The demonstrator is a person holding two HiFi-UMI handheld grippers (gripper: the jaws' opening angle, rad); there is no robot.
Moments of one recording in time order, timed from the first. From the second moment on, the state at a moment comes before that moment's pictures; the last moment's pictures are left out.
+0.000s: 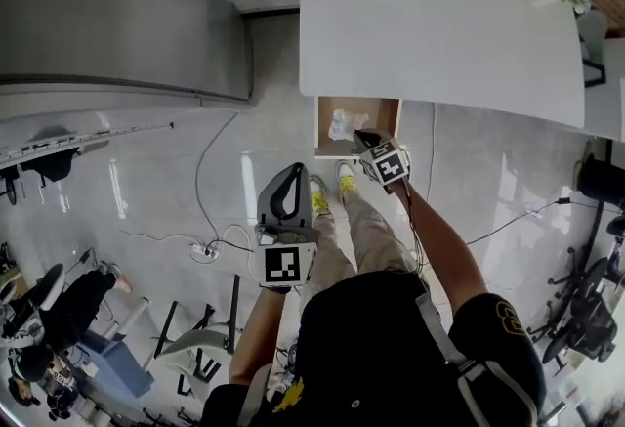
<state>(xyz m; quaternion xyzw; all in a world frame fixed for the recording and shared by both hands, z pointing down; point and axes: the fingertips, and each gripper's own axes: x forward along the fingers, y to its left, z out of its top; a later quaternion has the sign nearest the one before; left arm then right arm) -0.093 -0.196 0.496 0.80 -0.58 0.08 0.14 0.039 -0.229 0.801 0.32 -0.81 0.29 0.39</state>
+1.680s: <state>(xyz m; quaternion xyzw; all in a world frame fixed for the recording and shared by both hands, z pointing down) -0.051 -0.226 0.302 0.86 -0.51 -0.01 -0.05 0.117 -0.219 0.264 0.52 -0.85 -0.01 0.01</state>
